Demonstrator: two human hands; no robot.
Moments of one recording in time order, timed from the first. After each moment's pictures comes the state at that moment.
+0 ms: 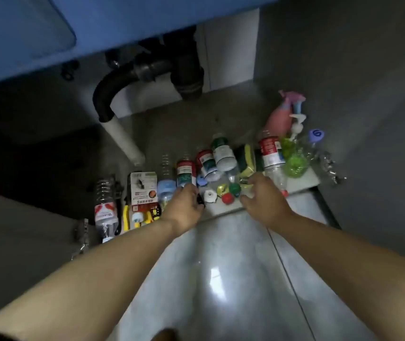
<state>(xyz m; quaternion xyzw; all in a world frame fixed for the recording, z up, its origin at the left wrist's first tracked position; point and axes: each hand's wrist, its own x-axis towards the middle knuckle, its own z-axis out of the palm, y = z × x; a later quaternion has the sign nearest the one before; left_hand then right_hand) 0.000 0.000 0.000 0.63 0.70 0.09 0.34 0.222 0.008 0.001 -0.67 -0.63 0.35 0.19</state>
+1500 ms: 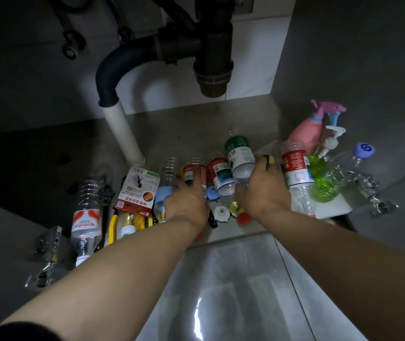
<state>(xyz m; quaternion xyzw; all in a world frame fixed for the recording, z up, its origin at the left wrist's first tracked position) -0.004 0.055 -0.056 0.62 0.77 -0.02 0.13 0.154 0.074 -0.029 -0.73 -0.65 0.13 0.14</state>
